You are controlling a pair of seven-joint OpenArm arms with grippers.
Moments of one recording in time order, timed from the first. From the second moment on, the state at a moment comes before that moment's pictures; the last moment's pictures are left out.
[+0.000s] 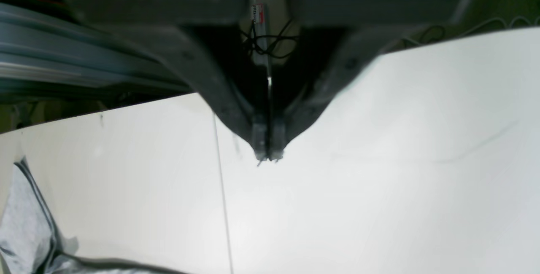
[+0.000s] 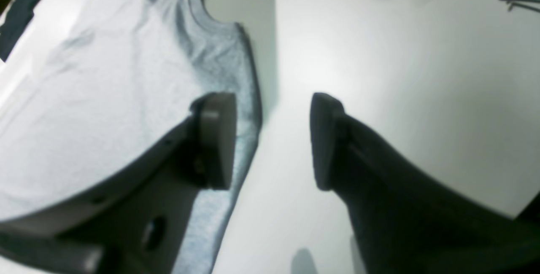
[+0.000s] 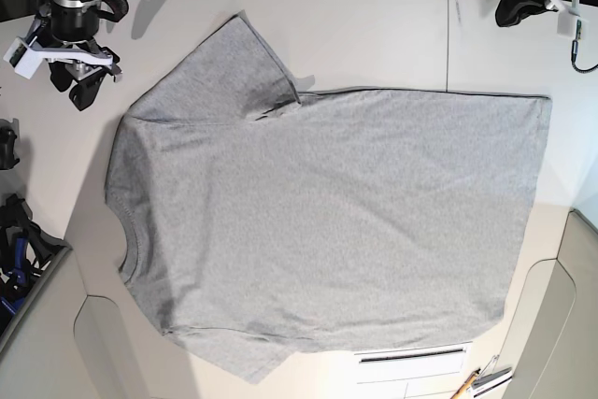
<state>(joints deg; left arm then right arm) 50.8 -23.4 -31.6 99.7 -47.8 -34.7 27.7 -34.2 -6.9 23.6 117.8 29.4 -4.4 -22.5</state>
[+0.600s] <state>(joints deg) 50.1 -23.4 -31.6 99.7 -49.2 -34.7 29.0 -21.3 -6.9 26.5 95.7 38.5 5.5 -27.2</state>
